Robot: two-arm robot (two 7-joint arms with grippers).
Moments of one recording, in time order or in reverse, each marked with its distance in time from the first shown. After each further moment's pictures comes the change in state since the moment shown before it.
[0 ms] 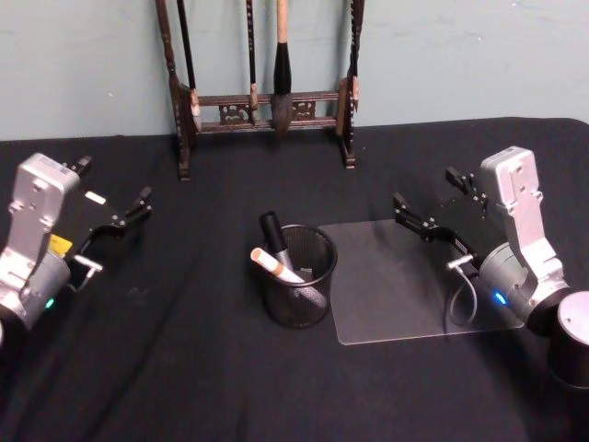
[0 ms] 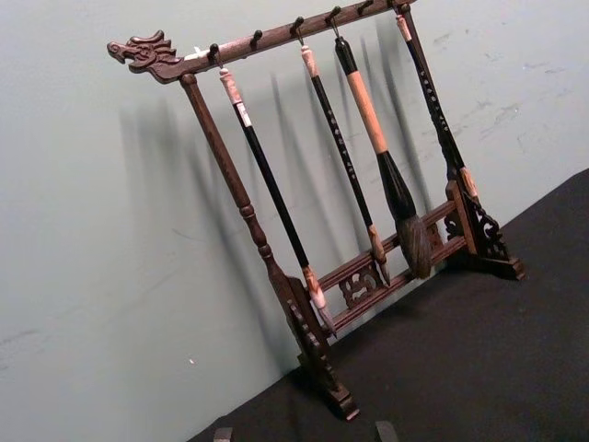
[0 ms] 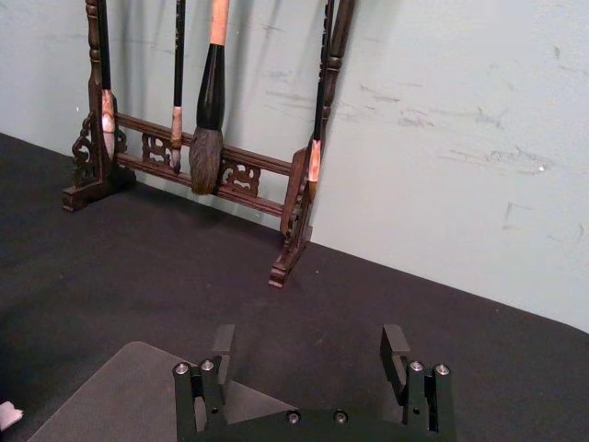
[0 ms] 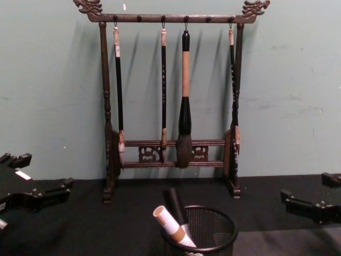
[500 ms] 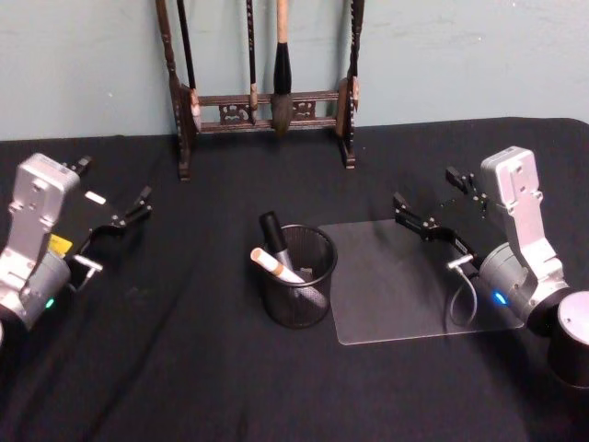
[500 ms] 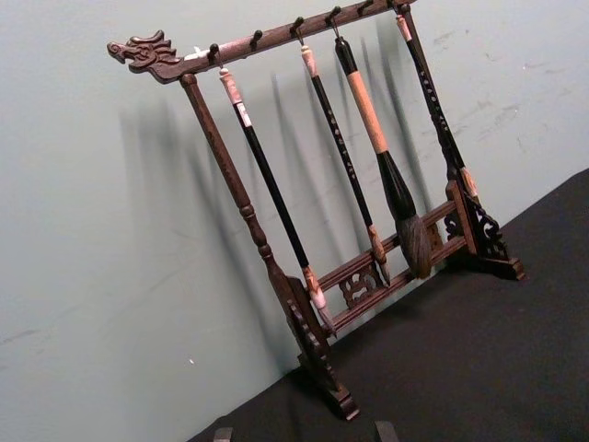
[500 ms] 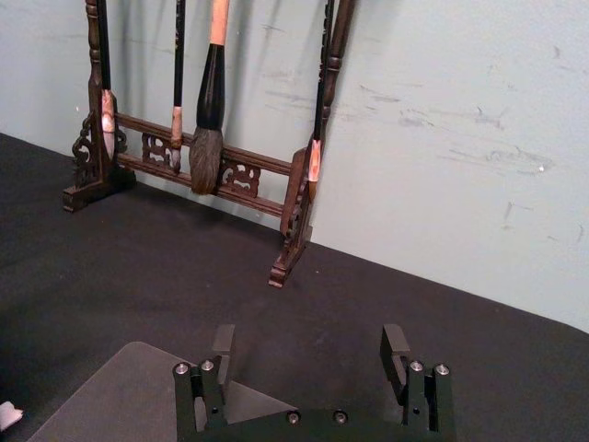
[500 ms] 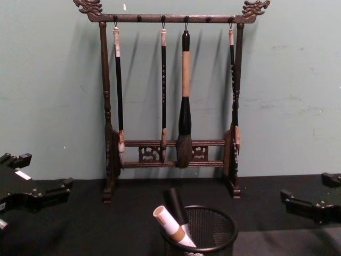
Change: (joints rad) left arm 0.000 0.000 0.000 0.000 0.000 0.000 0.000; right arm 0.000 0.000 0.000 0.000 0.000 0.000 0.000
